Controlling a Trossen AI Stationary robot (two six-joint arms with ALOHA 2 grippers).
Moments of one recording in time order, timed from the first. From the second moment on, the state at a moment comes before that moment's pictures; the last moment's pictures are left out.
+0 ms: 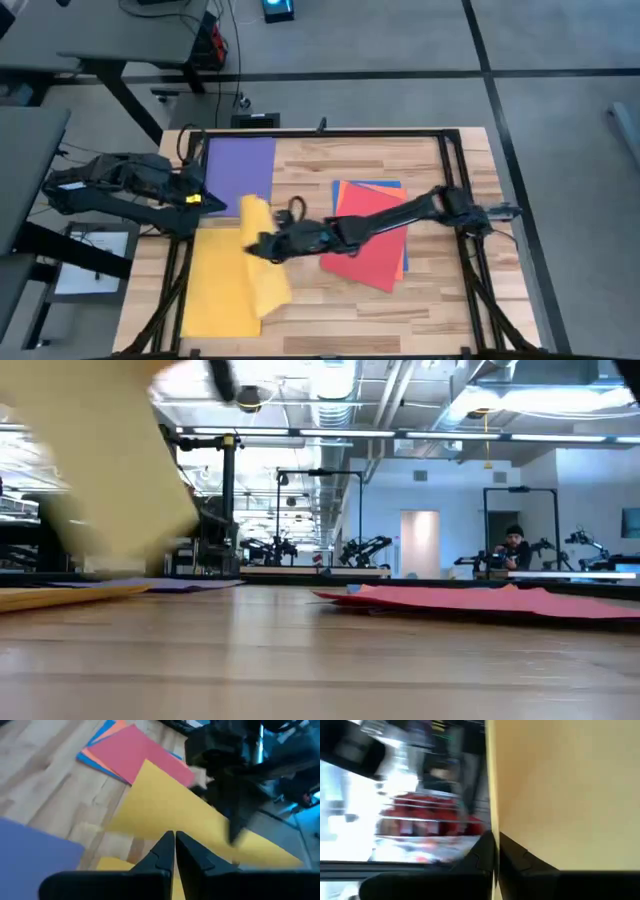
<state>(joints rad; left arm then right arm) -0.09 0.65 1.09 -0.98 0.00 -0.47 0.21 2.24 1.92 0.25 0.18 1.42</state>
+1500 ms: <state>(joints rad) -0.09 0.65 1.24 -1.05 -0.07 -0.44 0.24 2.59 2.08 0.16 0.24 1.56</state>
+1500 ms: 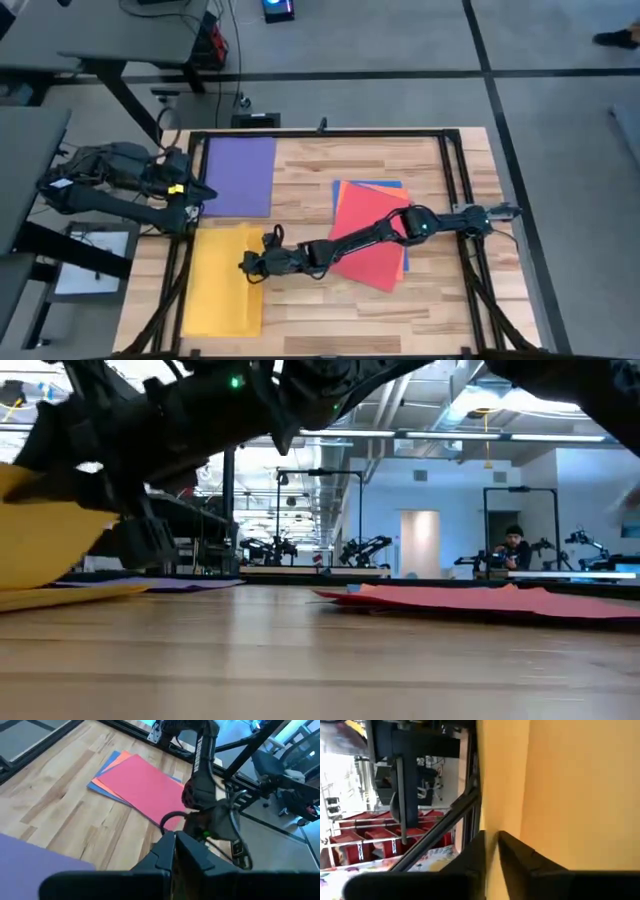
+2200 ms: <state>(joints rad) -0.09 0.65 1.24 -1.07 -0.07 -0.41 0.23 2.59 2.33 -0.37 0.19 1.47</state>
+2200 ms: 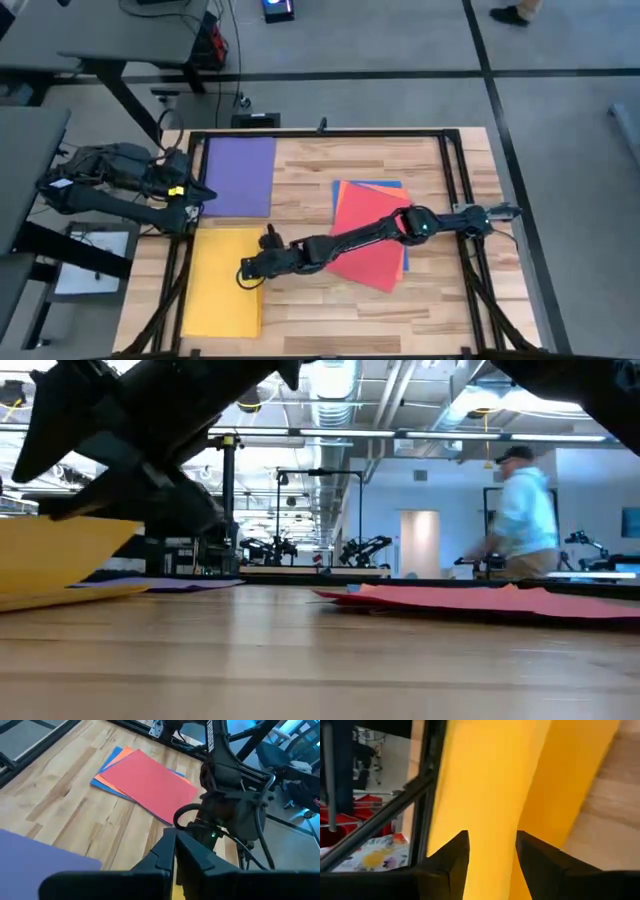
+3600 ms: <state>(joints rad) -0.07 1.12 1.24 -1.01 0.05 -0.30 0.10 2.04 2.09 -1.56 0.35 1.05</state>
